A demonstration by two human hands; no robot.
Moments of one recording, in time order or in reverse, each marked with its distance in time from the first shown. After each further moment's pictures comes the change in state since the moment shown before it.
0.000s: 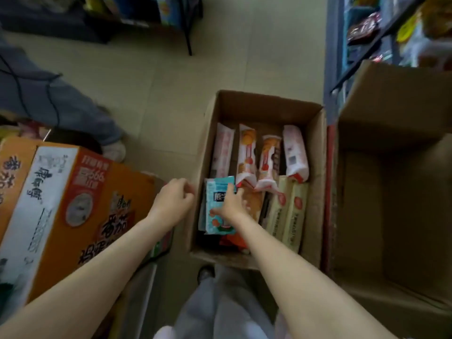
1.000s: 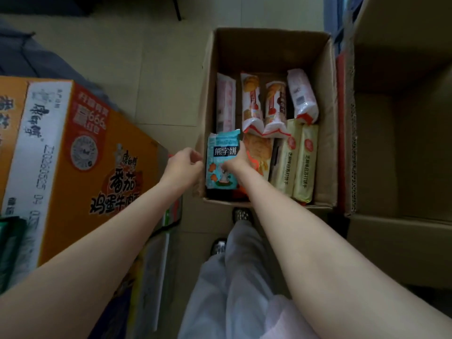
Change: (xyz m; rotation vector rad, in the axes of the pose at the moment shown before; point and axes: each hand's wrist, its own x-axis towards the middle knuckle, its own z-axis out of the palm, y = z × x) left_hand -0.044 -0.030 0.032 -0.155 -0.032 -0.007; right_hand 0.013 0.016 0.050 0.735 0.144 -0.009
